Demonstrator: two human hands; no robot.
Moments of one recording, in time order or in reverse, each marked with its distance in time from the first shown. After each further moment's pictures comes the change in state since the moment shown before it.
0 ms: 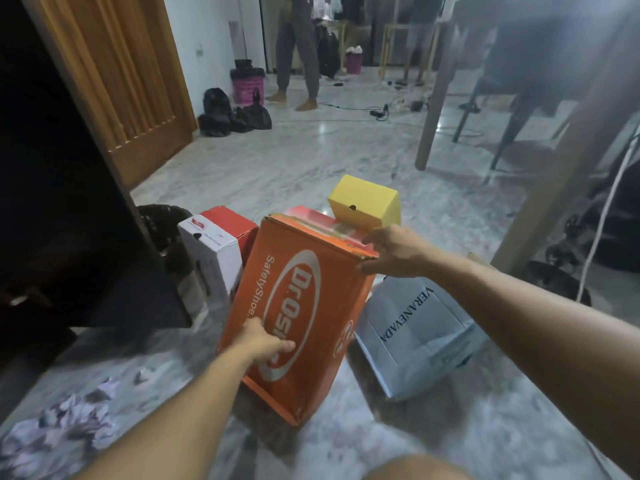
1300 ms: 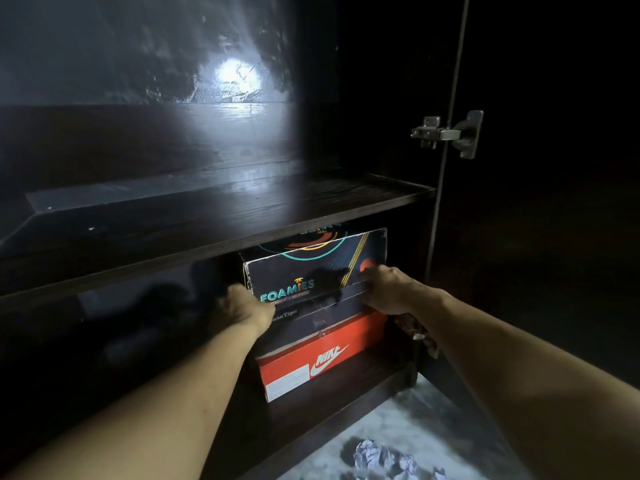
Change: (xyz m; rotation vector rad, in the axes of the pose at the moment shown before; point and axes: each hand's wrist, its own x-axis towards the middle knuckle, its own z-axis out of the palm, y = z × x) left_hand -0.110 -0.292 -0.463 -0.274 1.317 -0.501; right_hand 0.136 -0.628 0.216 -0.023 -0.276 -0.911
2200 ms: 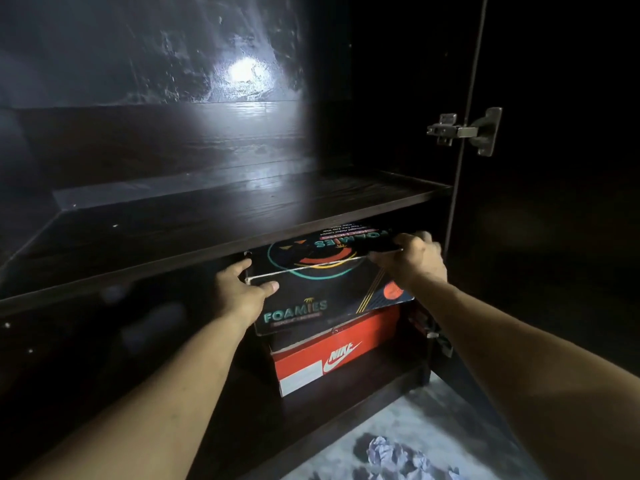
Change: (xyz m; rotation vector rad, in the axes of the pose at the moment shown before) left_hand -0.003 -0.003 -0.036 -0.501 -0.050 0.062; right_hand 0.005 -0.006 -0.012 0.205 0.502 0.231
